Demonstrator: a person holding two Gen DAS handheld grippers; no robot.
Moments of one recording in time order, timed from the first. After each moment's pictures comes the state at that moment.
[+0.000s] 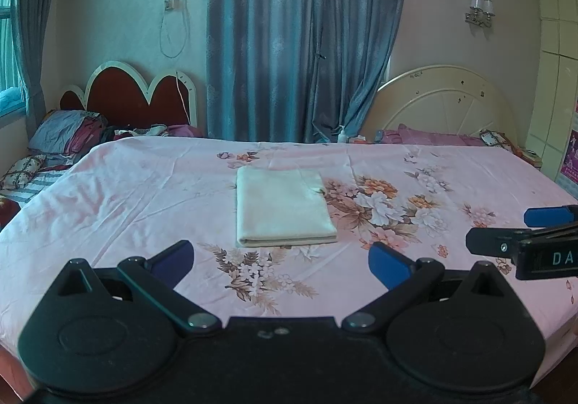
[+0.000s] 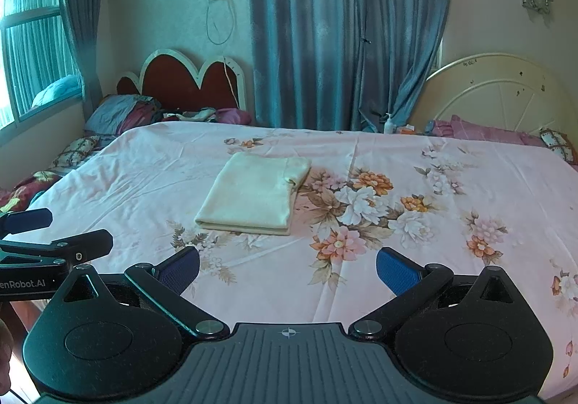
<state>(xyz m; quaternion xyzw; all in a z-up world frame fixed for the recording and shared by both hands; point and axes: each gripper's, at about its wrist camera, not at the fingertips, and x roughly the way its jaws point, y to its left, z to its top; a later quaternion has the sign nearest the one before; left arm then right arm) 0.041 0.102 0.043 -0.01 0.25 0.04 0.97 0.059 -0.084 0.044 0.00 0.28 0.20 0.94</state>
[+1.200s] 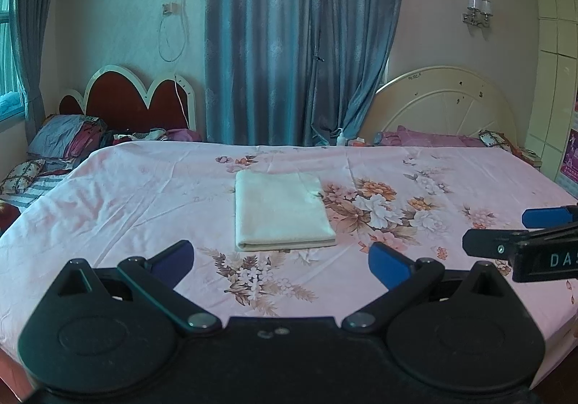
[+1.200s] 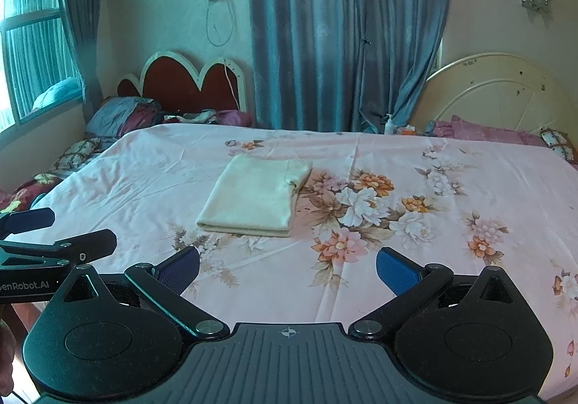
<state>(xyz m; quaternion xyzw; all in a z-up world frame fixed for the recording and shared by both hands) 0.041 0.102 0.043 0.00 0.24 0.04 0.97 0.058 -0.091 0.044 0.01 0.27 0.20 0.94</state>
